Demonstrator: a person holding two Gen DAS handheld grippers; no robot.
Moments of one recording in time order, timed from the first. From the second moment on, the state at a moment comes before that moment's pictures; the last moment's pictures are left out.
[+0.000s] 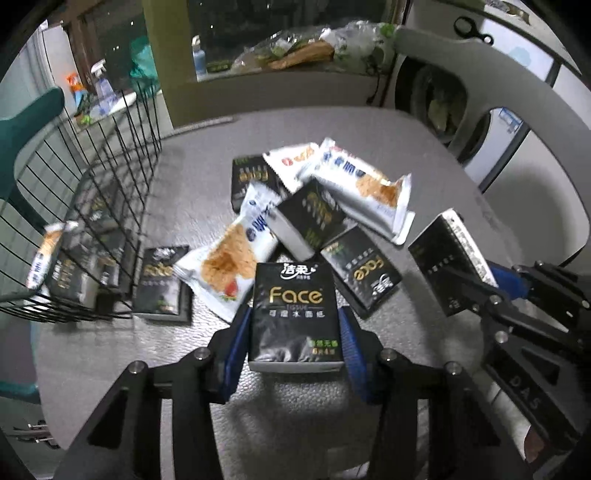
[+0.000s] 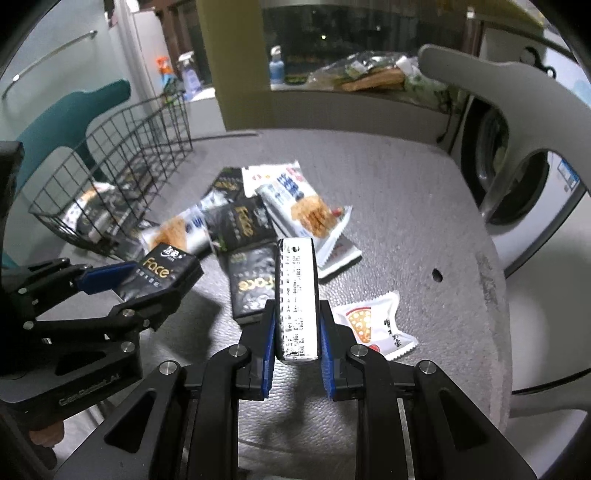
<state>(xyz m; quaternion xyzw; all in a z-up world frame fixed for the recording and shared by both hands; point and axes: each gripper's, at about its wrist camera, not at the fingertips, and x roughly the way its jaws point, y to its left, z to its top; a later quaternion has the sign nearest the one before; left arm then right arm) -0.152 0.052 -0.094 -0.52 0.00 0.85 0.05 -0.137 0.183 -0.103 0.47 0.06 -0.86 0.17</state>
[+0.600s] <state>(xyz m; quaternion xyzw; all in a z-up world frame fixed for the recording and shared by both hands) -0.135 -0.082 0.010 -0.42 -0.03 0.90 -0.06 -0.128 0.036 -0.014 0.39 0.08 -0.87 0.30</state>
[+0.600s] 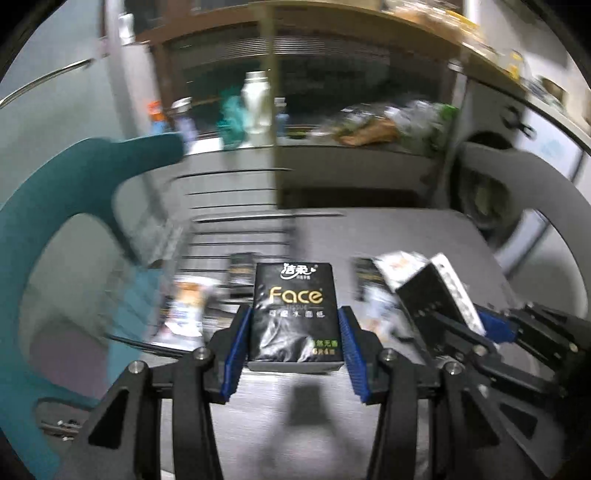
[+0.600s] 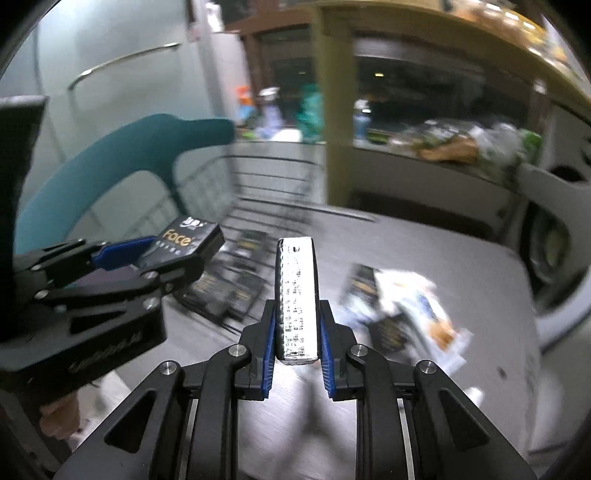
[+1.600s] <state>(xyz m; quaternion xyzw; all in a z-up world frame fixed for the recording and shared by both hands) -0.150 -0.176 -0.015 -0.44 -0.07 0.89 -0.12 -0.145 -0.048 -0.037 0.41 0.10 -0.85 0.31</state>
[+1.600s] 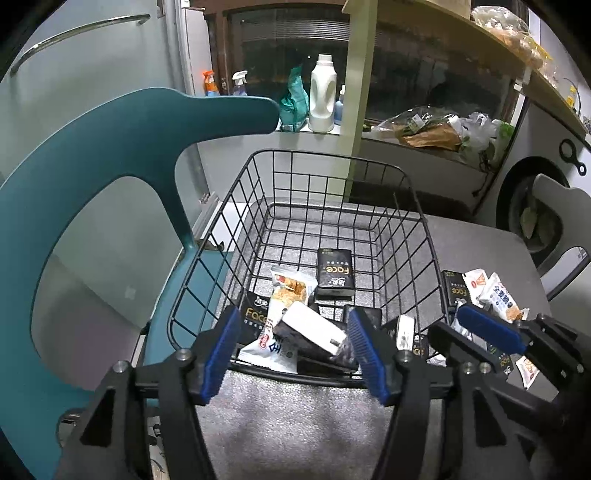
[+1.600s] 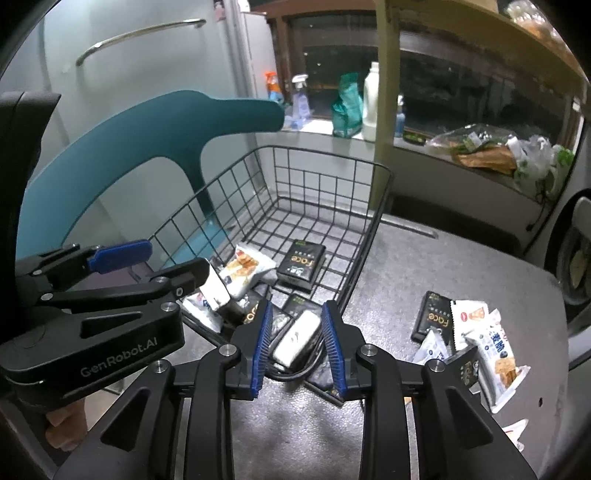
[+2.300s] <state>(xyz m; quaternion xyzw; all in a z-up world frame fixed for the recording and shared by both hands) -0.137 -0.134 -0.009 -0.45 -0.06 0.89 -0.08 -0.140 0.020 -0.033 0.41 0.08 -0.87 0.28</state>
